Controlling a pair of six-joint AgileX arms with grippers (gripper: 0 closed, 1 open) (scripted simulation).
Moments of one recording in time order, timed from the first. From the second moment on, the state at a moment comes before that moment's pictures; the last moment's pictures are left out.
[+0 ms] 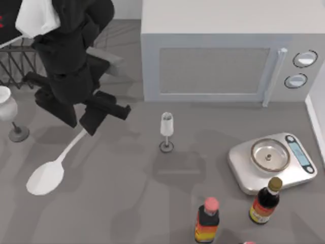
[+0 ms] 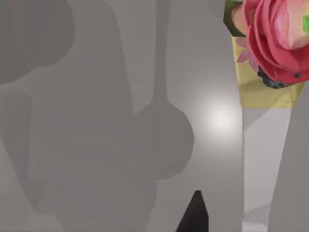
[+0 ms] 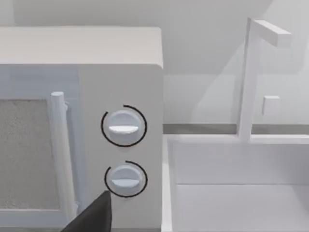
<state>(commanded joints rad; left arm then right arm) -0.44 1.84 1.53 -1.26 0.00 0.04 0.00 0.00 0.00 0.00 0.00 0.00</state>
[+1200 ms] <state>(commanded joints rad) -0.22 1.47 1.53 -1.06 0.07 0.03 0.00 0.00 0.00 0.00 0.00 0.00</state>
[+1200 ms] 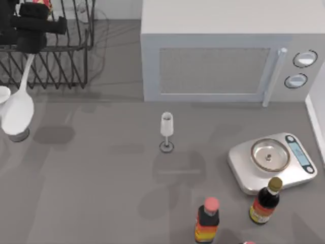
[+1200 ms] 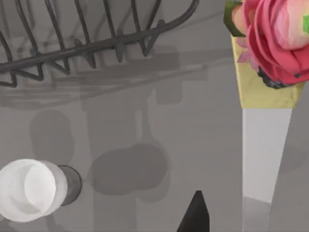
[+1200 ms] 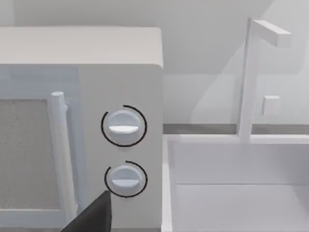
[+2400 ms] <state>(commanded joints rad) 0.17 0.93 1.12 -0.19 0.21 0.01 0.00 0.00 0.00 0.00 0.00 0.00</state>
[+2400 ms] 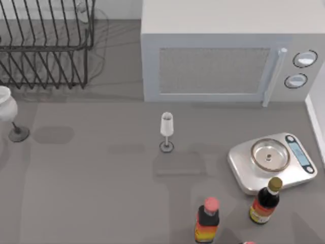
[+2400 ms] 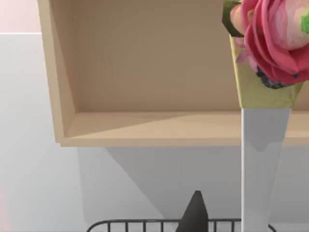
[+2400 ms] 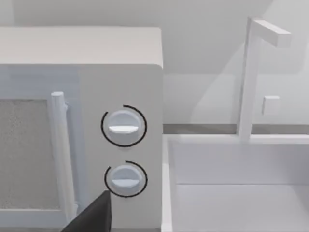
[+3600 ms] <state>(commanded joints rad) 0.07 1.76 0.92 0.83 0.11 0.02 0.00 0.00 0.00 0.00 0.00 0.00</state>
